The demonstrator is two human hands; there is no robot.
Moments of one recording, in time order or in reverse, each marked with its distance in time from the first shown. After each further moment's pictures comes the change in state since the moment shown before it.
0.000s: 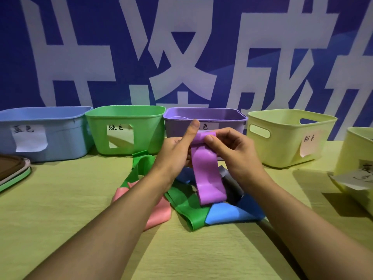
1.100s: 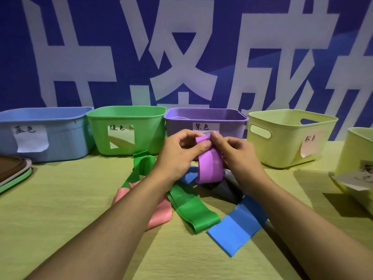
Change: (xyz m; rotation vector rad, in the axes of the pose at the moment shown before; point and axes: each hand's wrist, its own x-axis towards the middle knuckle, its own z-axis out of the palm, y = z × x) left_hand 0.009 -0.012 -0.004 0.053 -0.036 0.215; right_hand -0.001 -0.001 0.002 0.005 0.082 0.259
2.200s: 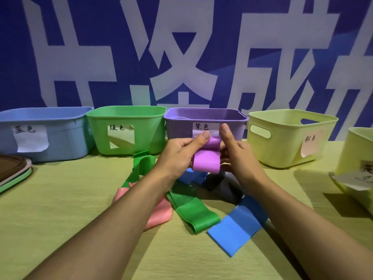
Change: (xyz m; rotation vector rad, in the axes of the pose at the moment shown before) left_hand -0.001 0.001 0.001 -0.050 -0.060 -0.171; right_hand 0.000 -0.002 -0.001 -0.005 -0.041 0.070
